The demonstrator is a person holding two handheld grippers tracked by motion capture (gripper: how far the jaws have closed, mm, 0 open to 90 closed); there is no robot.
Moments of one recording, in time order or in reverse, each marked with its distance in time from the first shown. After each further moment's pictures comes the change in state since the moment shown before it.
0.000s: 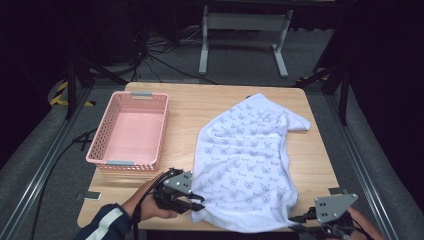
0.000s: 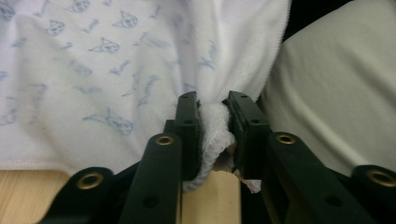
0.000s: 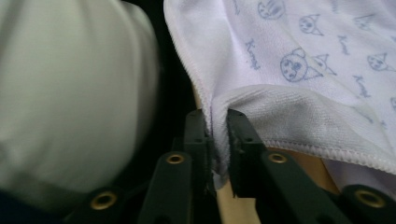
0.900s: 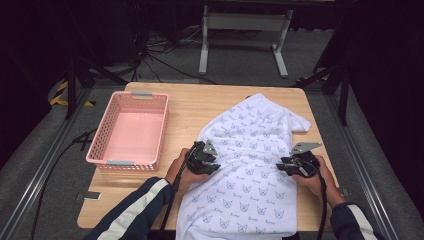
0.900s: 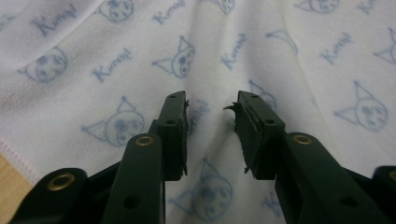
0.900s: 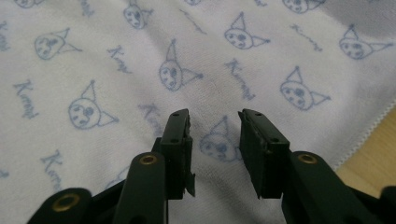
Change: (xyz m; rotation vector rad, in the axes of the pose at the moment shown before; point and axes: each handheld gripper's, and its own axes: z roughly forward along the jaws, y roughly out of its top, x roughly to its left) left arm 0.115 0.012 0.090 0.091 0.362 -0.230; right arm -0.164 -0.027 0.060 0.058 -0.469 0.403
